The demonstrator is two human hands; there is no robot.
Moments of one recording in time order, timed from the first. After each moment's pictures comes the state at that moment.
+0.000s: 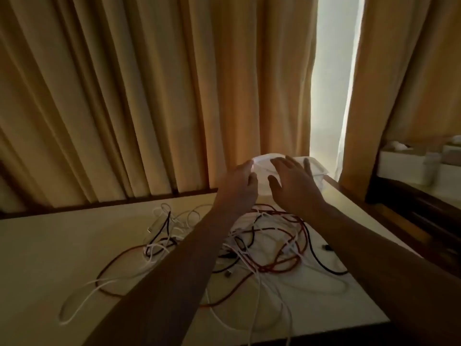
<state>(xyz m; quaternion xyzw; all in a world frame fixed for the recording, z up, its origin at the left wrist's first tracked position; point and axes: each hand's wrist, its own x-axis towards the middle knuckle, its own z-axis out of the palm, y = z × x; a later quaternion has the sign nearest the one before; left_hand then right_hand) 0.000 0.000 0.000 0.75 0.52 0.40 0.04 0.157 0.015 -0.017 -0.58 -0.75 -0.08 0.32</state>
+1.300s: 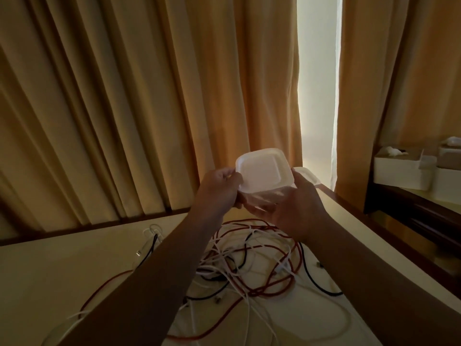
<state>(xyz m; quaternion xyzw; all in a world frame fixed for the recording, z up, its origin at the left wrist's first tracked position) 0.006 -0.022 0.040 0.59 0.52 0.52 0.34 0.169 -0.018 0.004 -0.18 -0.28 0.76 0.55</state>
